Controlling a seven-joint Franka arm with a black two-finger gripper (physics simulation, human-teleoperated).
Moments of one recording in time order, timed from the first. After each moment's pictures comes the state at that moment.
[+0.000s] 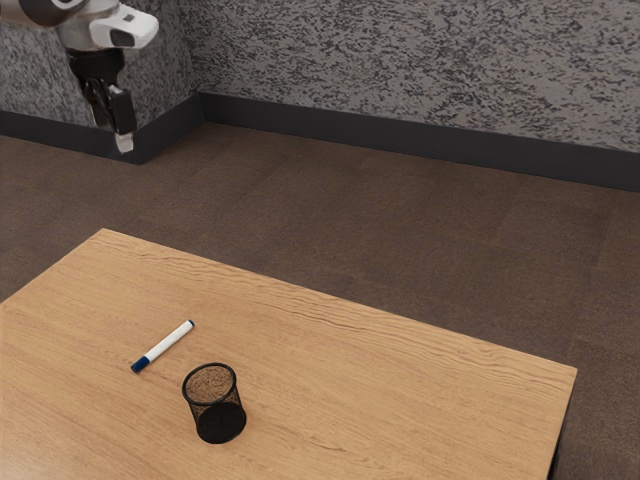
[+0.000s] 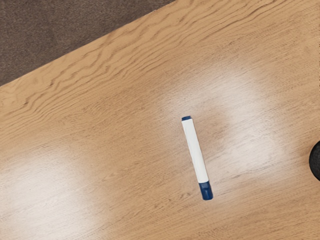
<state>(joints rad) 2.14 -0.02 -1.99 -1.48 0.13 1.52 0.56</state>
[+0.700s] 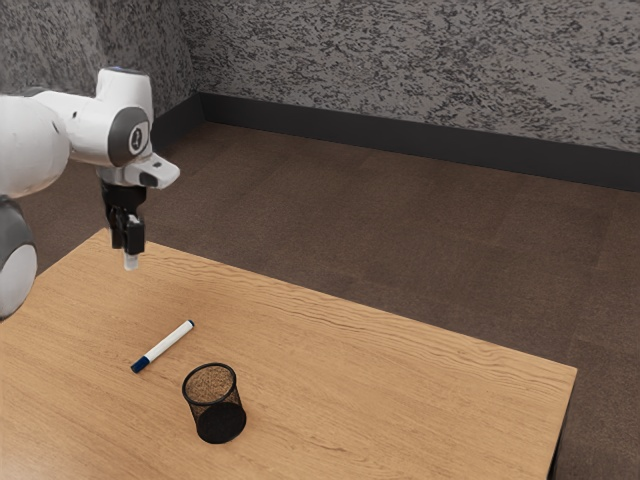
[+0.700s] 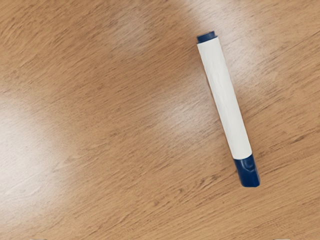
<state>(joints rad) 2.49 -0.40 -2.11 -1.78 -0.11 1.79 0.90</state>
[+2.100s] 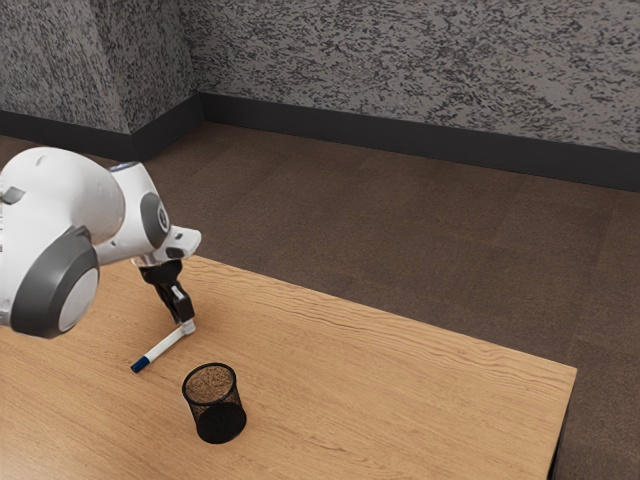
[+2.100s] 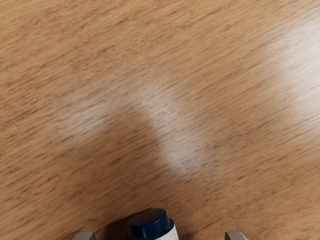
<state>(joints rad) 2.60 -0.58 -2.28 -1.98 -0.71 2.14 1.15</state>
